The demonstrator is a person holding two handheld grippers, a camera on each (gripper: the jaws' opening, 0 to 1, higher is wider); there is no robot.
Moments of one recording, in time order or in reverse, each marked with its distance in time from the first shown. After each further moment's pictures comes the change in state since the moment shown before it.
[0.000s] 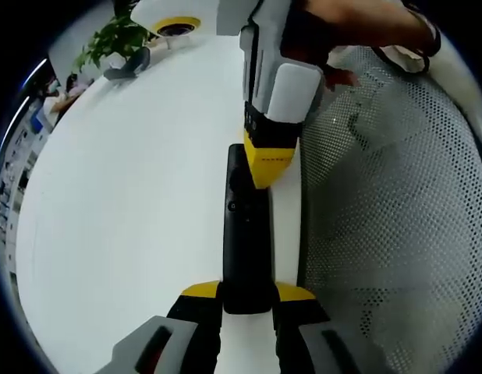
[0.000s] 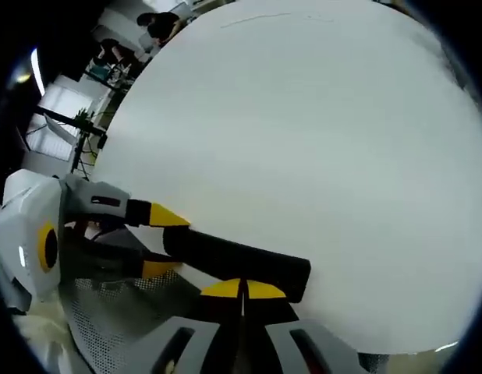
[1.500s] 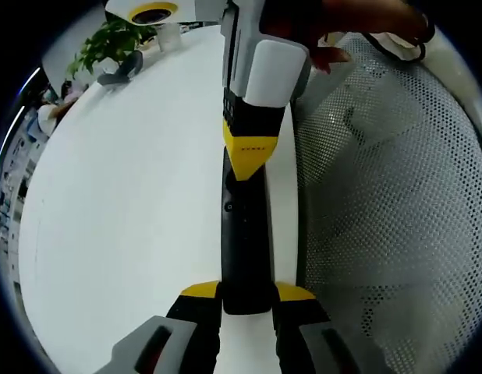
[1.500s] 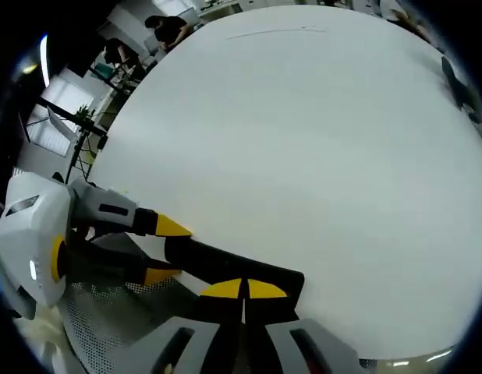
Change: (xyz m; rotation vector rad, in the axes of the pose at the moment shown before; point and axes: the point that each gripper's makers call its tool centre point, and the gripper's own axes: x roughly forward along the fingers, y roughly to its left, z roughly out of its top) left arm 0.001 -0.001 0.001 0.040 0.016 0.004; right arm -0.005 -0.001 0.012 -0.060 -0.054 -0.054
